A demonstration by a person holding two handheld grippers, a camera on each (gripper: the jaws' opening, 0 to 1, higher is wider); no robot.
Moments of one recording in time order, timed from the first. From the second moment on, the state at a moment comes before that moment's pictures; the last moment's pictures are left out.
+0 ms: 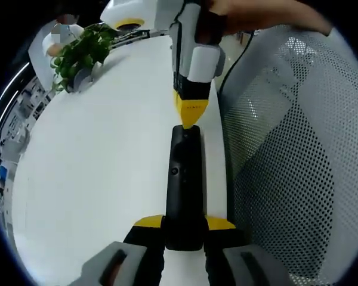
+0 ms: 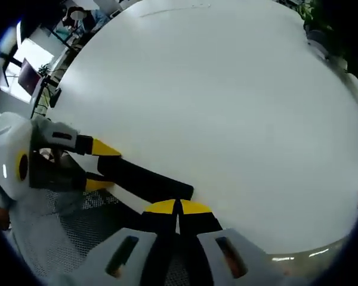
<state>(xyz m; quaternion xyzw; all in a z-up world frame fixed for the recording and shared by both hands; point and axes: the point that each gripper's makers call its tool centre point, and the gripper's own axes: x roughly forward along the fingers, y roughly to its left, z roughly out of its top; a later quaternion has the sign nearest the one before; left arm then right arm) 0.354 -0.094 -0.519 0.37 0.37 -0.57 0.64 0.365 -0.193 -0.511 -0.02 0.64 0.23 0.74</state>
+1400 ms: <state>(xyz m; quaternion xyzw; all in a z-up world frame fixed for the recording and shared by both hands) 0.354 -0.094 -0.519 0.37 0.37 -0.57 0.64 0.365 -0.193 -0.514 -0.02 0.65 0.22 0.73</state>
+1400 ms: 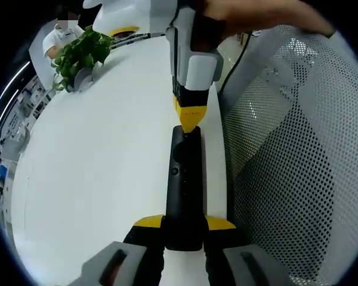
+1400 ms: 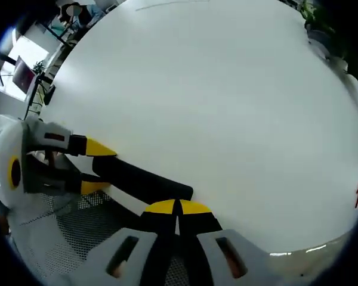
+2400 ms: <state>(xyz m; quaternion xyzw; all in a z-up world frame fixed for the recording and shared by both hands) 0.354 -0.095 -0.519 0.36 0.37 -0.57 0.64 0.365 -0.181 -0.512 0.03 0.65 0.23 0.73</state>
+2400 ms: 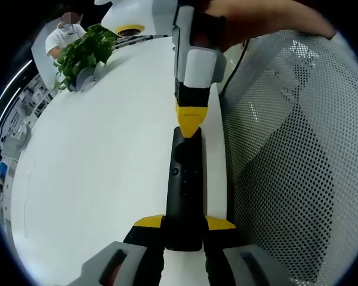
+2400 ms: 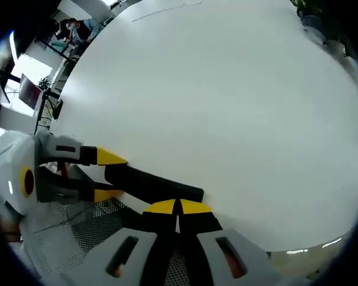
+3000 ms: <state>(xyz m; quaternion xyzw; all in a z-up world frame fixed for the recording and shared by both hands) 0.354 -0.095 -0.519 0.35 0.38 -0.57 0.64 0.366 -0.181 -0.516 -0.01 0.64 0.23 0.73</state>
